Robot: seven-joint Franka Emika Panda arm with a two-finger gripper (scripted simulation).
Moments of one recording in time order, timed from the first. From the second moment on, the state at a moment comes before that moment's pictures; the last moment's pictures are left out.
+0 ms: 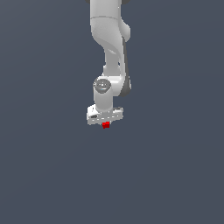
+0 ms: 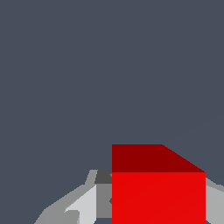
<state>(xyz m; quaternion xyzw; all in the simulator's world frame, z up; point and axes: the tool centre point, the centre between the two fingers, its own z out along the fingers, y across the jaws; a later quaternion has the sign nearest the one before) -0.069 -0.038 0.029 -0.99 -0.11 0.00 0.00</state>
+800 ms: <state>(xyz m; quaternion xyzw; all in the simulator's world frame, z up) -0.052 -0.015 0.148 -0.99 -0.11 0.00 0.00</state>
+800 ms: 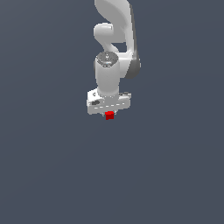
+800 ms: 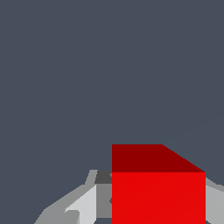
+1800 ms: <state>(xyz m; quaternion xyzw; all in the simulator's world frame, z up) -0.019 0.026 0.354 -0.99 -0.11 0.00 0.00</state>
